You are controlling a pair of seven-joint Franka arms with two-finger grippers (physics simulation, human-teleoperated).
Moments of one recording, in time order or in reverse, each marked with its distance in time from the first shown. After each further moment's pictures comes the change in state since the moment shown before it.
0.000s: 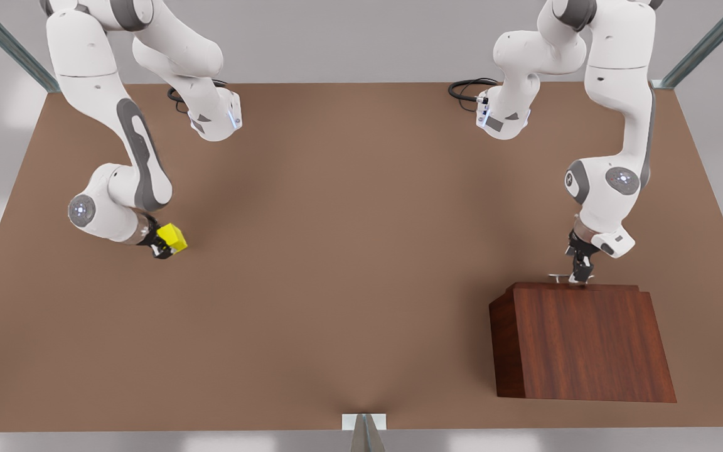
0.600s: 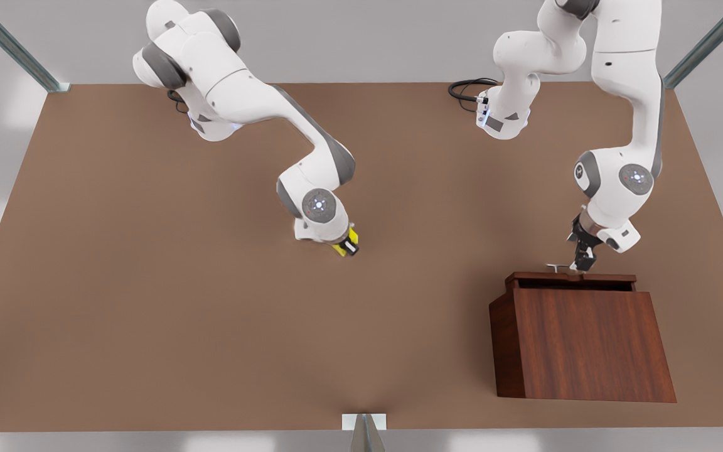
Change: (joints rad) left arm 0.011 -0.074 0.010 0.000 0.007 -0.196 0.005; right arm 0.821 0.407 0.004 0.747 0.013 -0.229 0.589
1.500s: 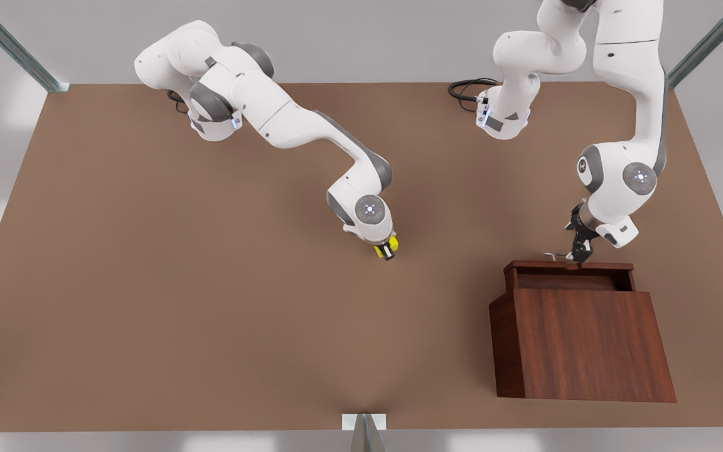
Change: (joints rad) left arm 0.001 -0.040 -0.001 -0.011 0.005 -0.135 -0.008; right arm 0.137 0.307 0.029 0.261 -0.008 0.129 0.496
